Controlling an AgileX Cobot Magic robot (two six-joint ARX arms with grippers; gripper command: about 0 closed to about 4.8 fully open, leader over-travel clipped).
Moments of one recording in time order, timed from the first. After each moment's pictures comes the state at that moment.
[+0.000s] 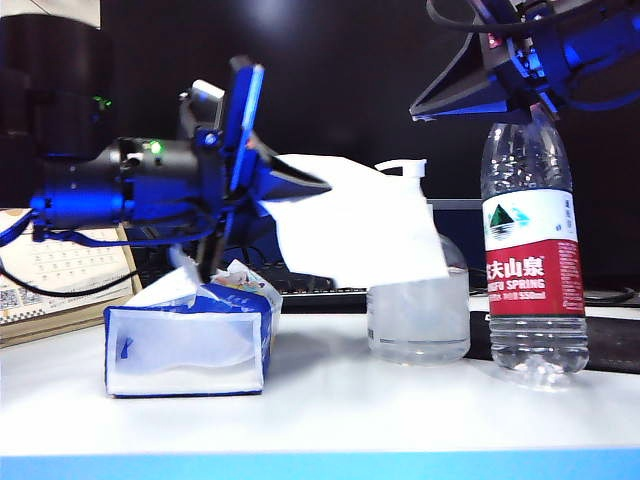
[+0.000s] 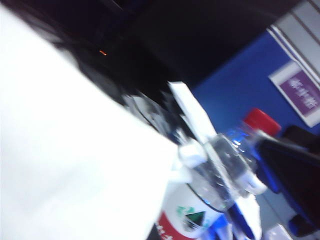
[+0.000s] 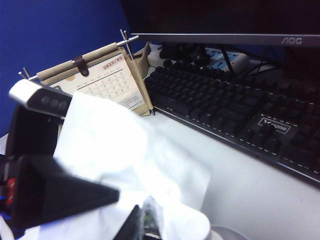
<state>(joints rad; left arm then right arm) -0.60 1.84 0.55 1.37 0.45 -0.86 0.36 1.18 0.62 0.34 -0.51 0.15</state>
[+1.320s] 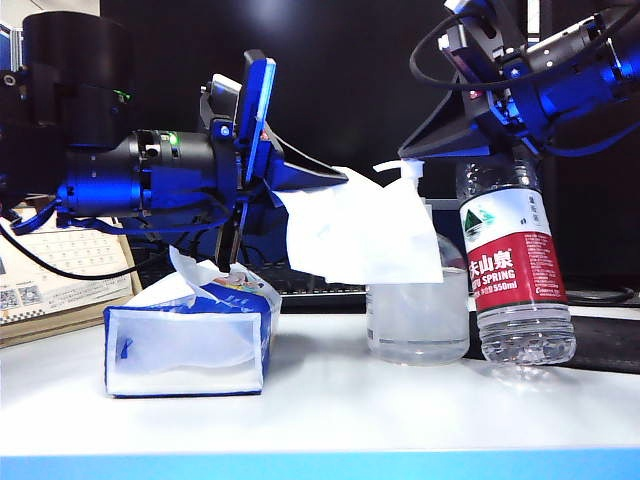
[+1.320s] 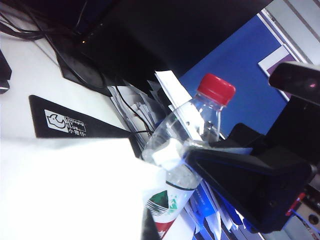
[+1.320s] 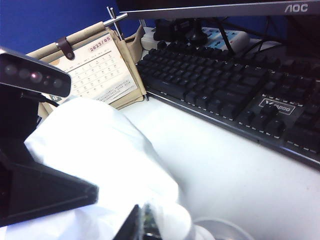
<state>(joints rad) -0.59 1.84 0.62 1.30 0.53 -0.85 0.36 1.31 0.63 0.39 -0.52 0.14</state>
